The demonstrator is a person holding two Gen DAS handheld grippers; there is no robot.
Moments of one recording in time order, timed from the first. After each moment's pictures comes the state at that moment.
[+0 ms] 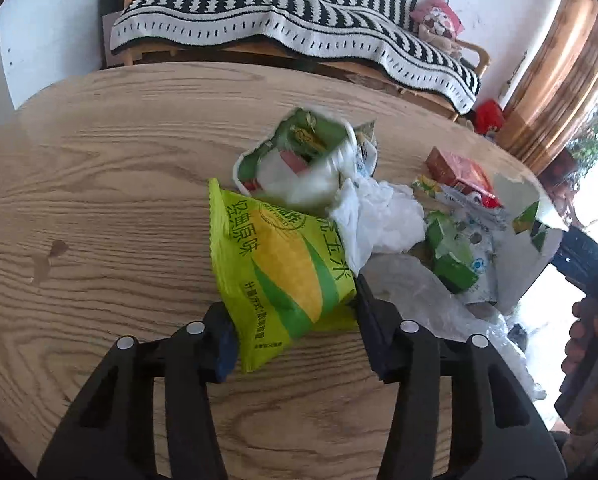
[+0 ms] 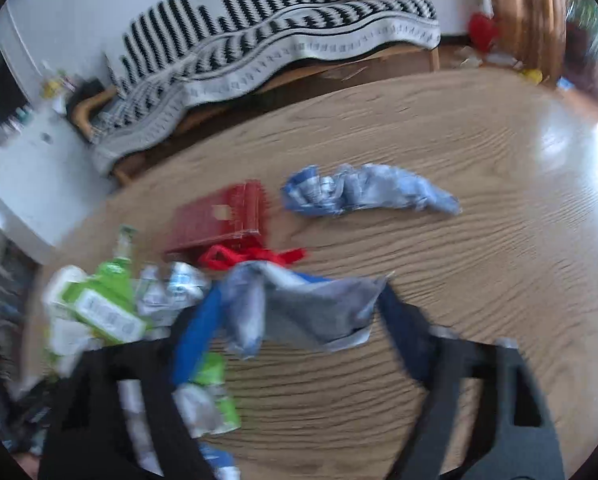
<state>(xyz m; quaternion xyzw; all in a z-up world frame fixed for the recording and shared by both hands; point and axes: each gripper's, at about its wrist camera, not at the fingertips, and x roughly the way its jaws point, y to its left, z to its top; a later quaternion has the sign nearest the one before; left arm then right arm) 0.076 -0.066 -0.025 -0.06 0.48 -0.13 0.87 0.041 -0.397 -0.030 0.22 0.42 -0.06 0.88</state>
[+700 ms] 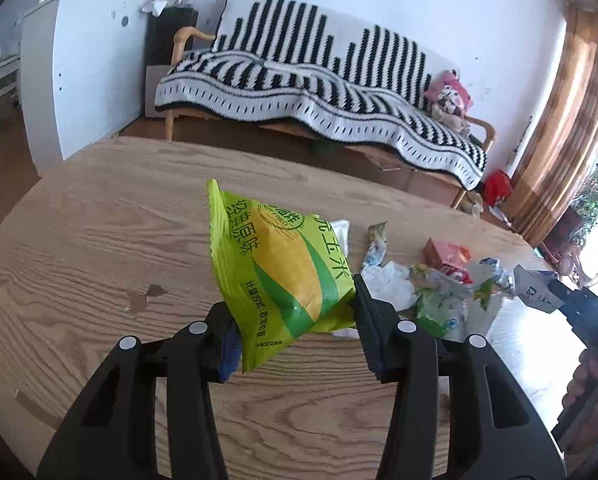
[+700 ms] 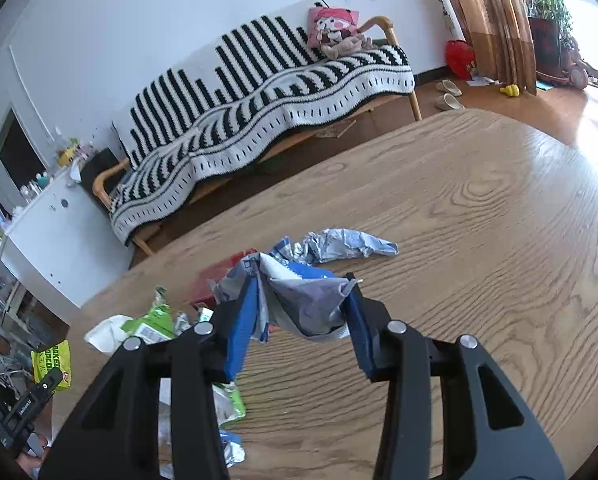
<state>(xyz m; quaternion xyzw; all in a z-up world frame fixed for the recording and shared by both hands) 0.028 -0.031 0.049 -0.10 0.36 -0.08 0.93 -0.031 -0.430 0.019 0.26 0.30 -0.08 0.91</state>
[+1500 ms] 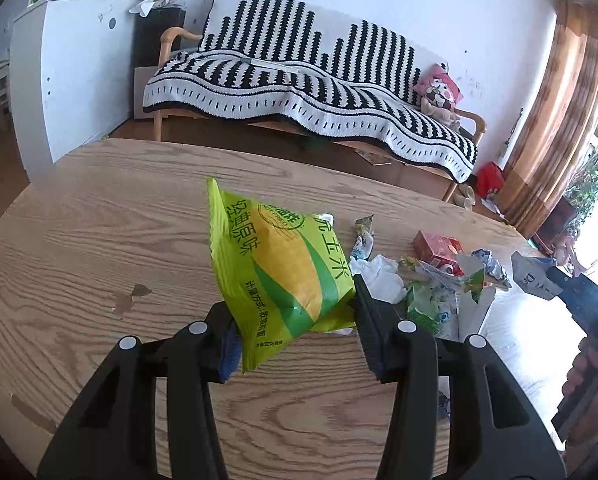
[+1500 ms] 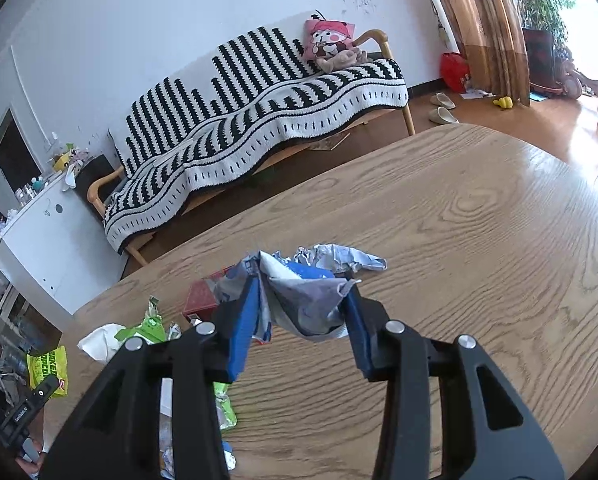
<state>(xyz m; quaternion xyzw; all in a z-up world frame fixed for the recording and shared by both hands) 0.034 -0.040 0.042 -0.09 0.37 -0.10 0.92 -0.033 -0.434 0.025 0.25 0.29 -0.10 0.92</state>
